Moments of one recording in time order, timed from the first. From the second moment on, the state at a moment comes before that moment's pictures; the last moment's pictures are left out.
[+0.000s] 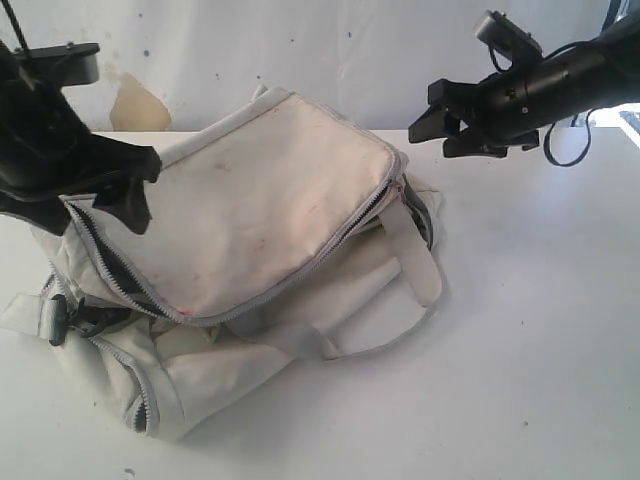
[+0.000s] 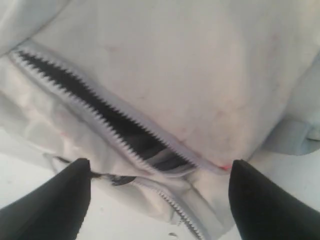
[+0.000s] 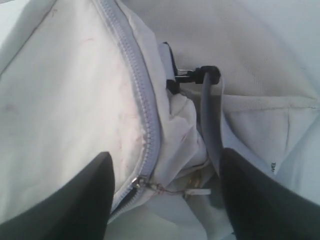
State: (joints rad) left arm -0.36 1.55 -1.28 -0.08 1.09 -0.20; right arm 0.04 2.03 -1.56 0.96 0.81 -0.69
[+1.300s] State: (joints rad) left arm -0.20 1.70 -1.24 -0.08 0.85 -0.27; right arm 0.13 2.16 -1.56 1.08 0.63 -0.89
